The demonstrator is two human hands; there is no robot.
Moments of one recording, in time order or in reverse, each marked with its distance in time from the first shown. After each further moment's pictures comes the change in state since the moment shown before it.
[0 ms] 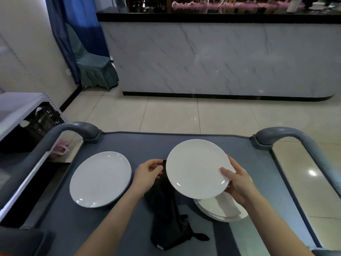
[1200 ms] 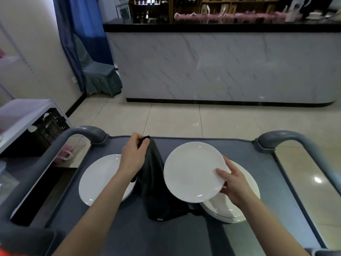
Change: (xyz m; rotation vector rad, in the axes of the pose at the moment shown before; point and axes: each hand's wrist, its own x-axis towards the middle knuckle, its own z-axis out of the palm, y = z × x) left_hand 0.005 0.062 -0.063 0.169 0.286 0.234; right_hand -0.012 0.001 0.031 -0.017 -0.014 -0.036
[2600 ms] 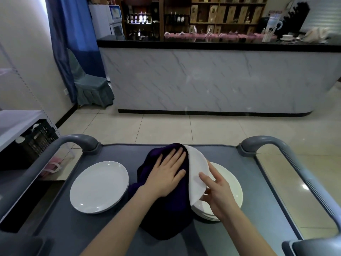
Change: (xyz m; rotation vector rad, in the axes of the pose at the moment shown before) left_hand -0.052 0.014 0.087 0.677 -0.493 0.605; right_hand -0.059 -0.005 0.028 0.076 -0.088 -0.151
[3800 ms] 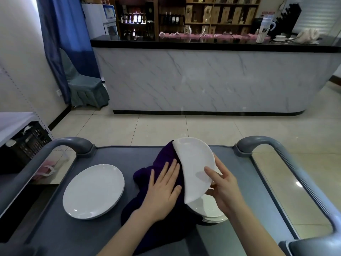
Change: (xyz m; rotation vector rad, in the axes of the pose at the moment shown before) left_hand -0.040 0.020 0.017 -0.155 0.023 -0.071; right_hand 0.001 -0.026 -0.011 -0.009 0.062 -0.096
